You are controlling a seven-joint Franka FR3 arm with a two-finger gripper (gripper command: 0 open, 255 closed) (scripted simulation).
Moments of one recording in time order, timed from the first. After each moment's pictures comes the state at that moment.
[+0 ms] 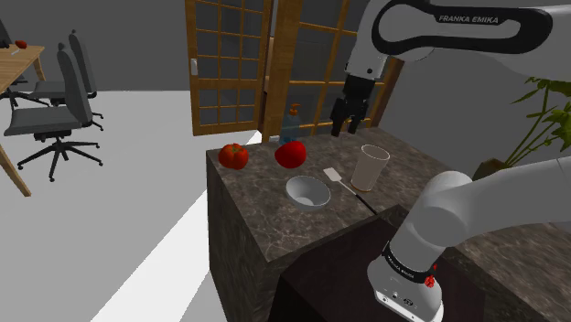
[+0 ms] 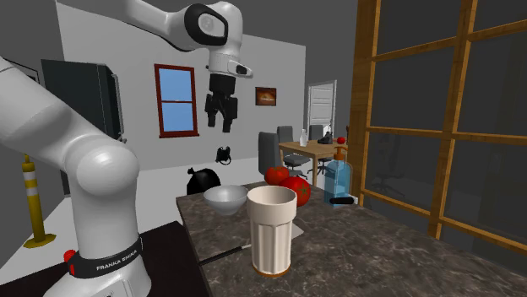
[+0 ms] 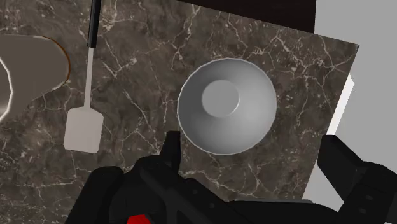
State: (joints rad) arm 0.01 -0.76 -0.07 -2.45 0.08 1.63 0.03
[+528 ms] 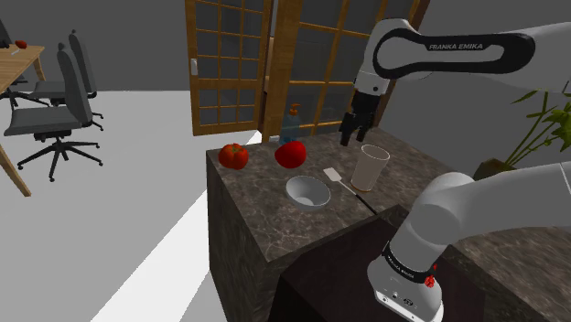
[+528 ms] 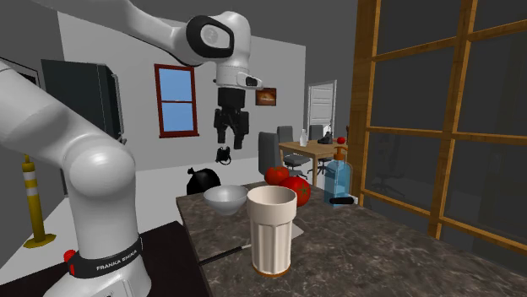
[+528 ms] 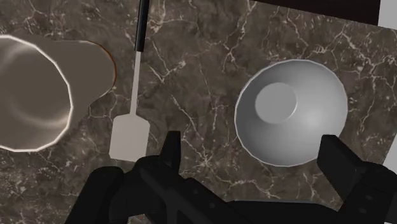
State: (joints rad) arm -0.06 -0.78 -0.15 -2.57 -0.05 1.74 -0.05
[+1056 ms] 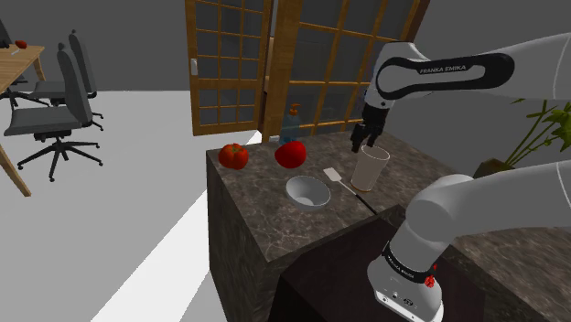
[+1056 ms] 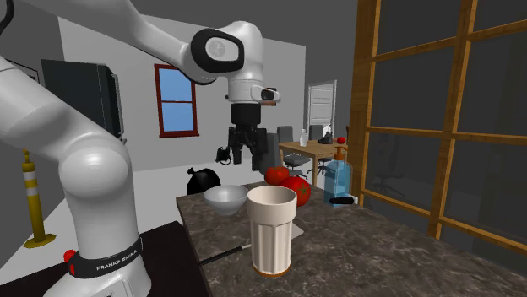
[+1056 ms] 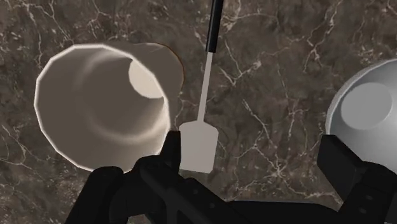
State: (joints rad) arm -0.18 -0.75 -0.25 -2.66 -0.21 1.90 -0.13
